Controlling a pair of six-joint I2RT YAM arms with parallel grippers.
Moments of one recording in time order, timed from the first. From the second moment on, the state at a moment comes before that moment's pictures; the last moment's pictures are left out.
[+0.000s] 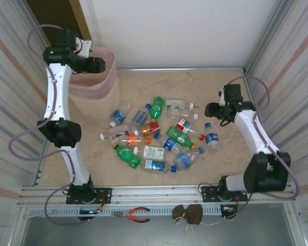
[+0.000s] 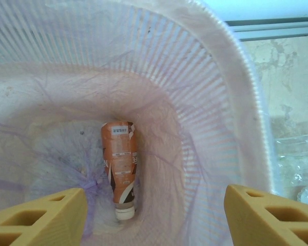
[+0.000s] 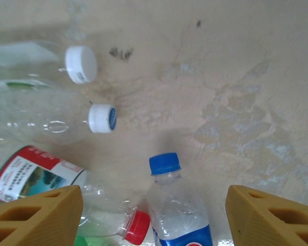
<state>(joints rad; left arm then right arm) 0.02 2.01 2.45 -1.31 0.32 0.06 0.05 1.39 1.11 -0.76 -0.05 0.21</state>
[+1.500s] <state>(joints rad) -0.01 1.36 1.49 -0.62 0.69 -0.16 0.12 1.96 1.39 -0.98 0.13 0.07</state>
